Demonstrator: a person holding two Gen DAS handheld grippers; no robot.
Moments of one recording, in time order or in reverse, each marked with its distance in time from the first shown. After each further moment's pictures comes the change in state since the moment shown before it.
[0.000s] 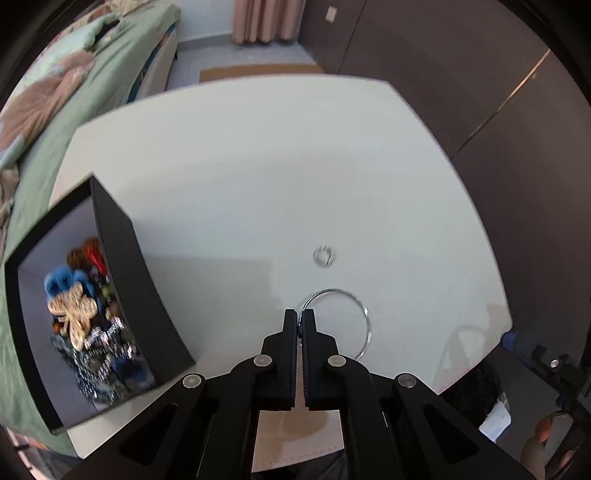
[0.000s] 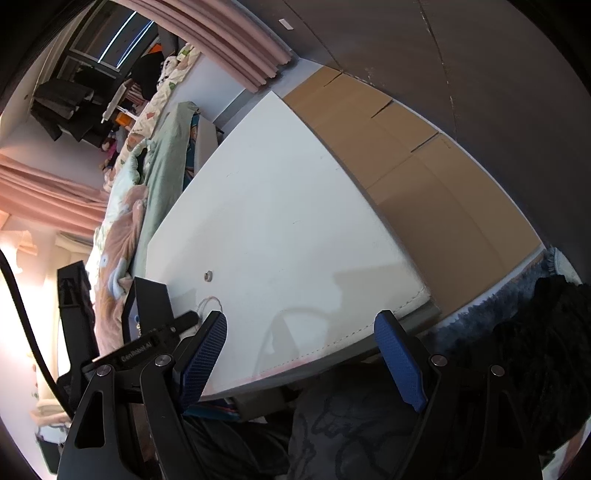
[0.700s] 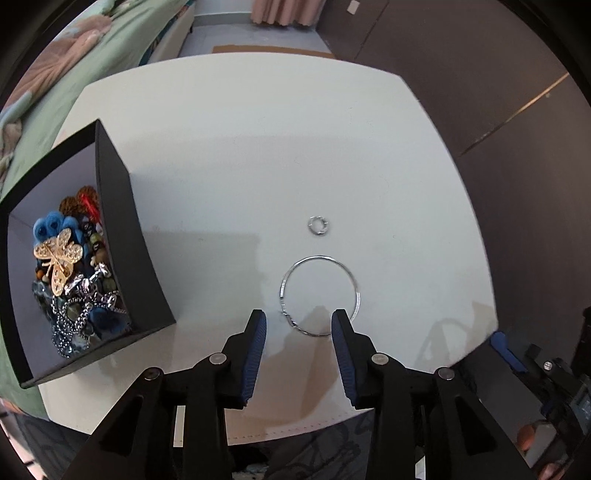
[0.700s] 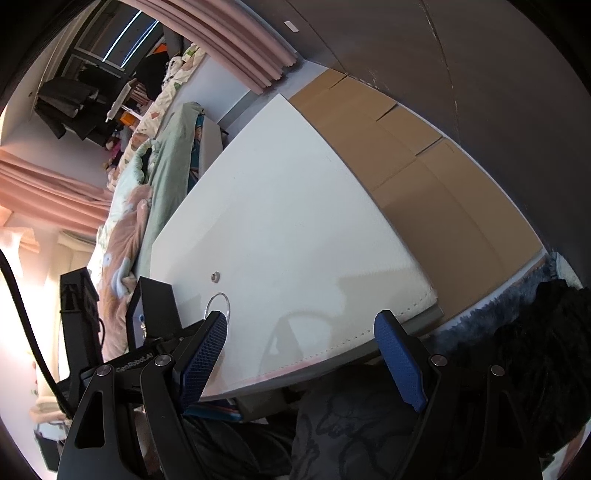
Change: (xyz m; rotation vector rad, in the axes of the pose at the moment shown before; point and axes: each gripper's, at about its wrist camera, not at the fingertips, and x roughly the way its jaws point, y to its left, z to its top) left arm 0.001 0.000 -0.024 -0.118 0.071 -0.024; right arm -0.003 0.007 -0.001 -0.014 -0.010 0.010
